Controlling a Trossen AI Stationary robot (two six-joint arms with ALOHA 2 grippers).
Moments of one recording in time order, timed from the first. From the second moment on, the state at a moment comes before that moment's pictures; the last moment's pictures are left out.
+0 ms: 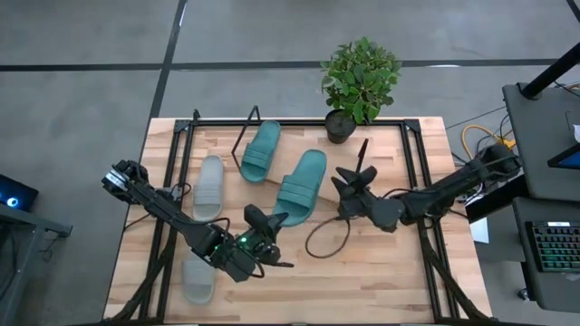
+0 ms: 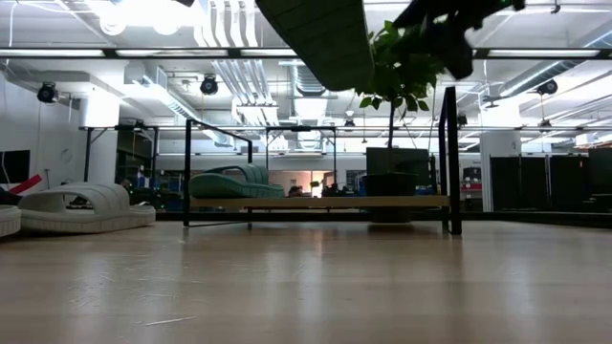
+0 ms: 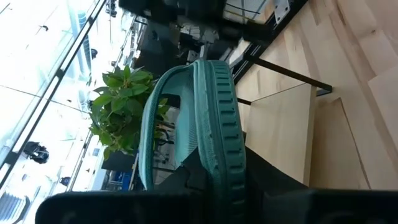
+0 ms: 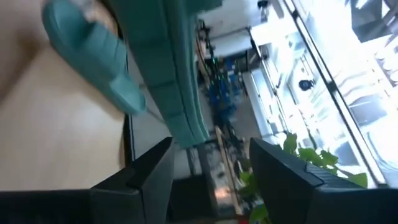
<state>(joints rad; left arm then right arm) -0.59 1.61 1.18 0.02 -1.23 0.76 0.42 1.30 0.70 0.43 1.21 -1.05</state>
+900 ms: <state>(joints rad) -0.59 1.61 1.17 0.05 -1.24 0.76 0.91 1.10 0.61 0.44 1.07 -0.43</state>
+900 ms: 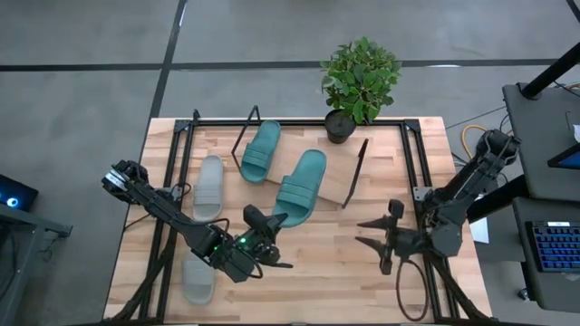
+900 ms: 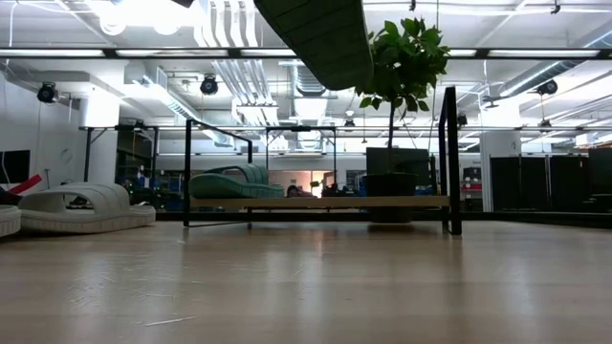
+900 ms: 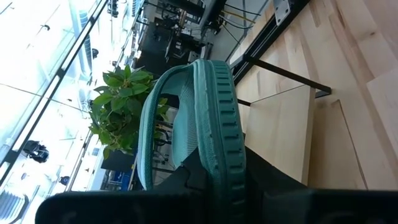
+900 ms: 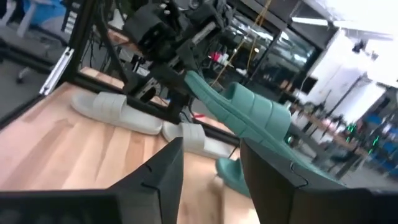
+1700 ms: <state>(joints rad) -0.56 1.62 1.11 0.04 -1.24 0.75 0.91 1.10 0.58 0.44 1.04 -0.44</state>
